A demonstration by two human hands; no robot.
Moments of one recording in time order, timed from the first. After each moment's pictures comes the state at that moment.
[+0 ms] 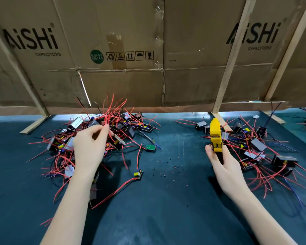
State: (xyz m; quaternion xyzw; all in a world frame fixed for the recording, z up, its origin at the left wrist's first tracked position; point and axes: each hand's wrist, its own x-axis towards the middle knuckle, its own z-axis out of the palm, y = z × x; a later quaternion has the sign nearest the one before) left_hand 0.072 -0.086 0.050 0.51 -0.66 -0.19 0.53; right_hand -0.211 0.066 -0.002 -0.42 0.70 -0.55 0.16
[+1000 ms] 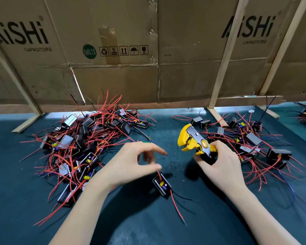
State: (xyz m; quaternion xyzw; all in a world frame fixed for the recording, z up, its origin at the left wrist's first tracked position) left_hand 0.028 -0.039 0.049 0.24 -0.90 -0.27 0.22; right_hand -0.216 0.064 -0.009 -0.50 0.76 -0.41 -0.05
